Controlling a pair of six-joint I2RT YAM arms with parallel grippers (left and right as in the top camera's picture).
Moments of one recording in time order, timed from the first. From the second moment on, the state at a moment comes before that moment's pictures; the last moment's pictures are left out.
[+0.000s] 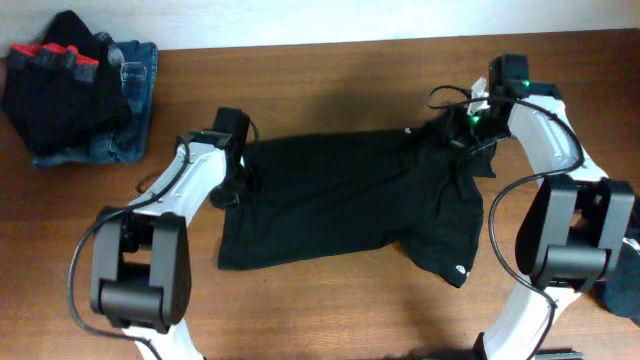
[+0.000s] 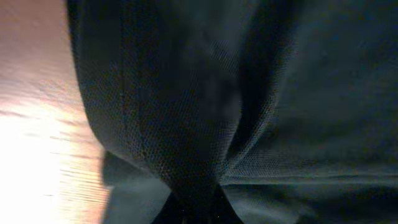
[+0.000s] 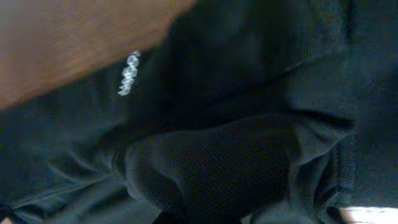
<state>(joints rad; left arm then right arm) -0.21 1.95 1.35 -0.85 0.02 -0.46 -0.13 2.04 1.64 -0.94 -0.36 0.24</state>
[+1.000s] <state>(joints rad) -0.14 1.88 1.48 -0.73 -0.11 -0.35 -0.13 2.04 1.78 -0.91 -0.32 0.24</state>
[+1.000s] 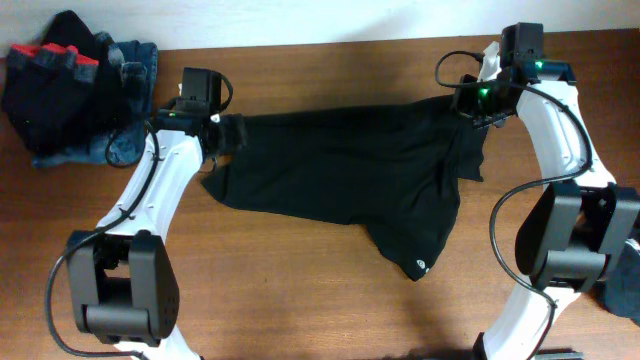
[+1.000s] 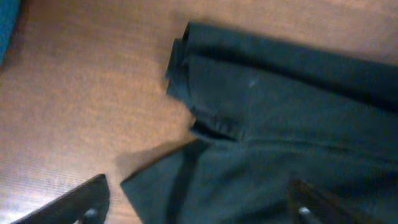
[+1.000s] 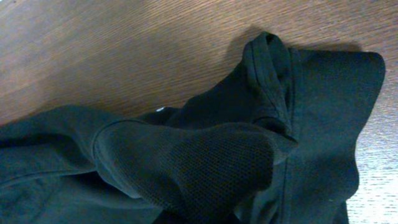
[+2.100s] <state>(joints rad) -0.14 1.96 1.29 -0.85 -0.01 -0.35 -0.13 2.04 1.81 -1.05 -0.27 0.24</state>
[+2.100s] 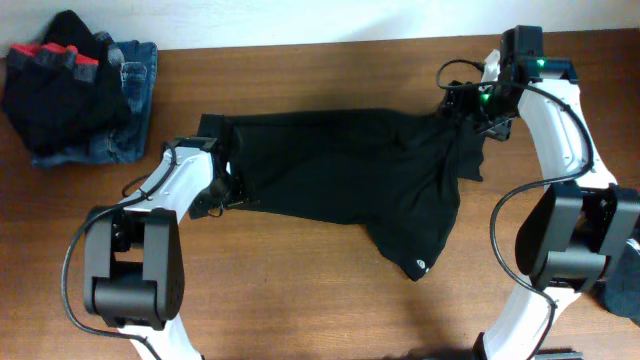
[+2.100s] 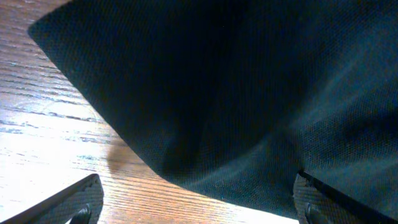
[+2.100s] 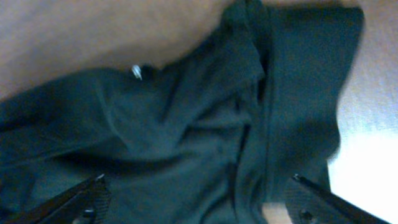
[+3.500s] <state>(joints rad) -0.18 1.98 1.34 -0.72 -0.02 -0.07 0.02 1.99 1.32 -1.04 -0.26 0.18</state>
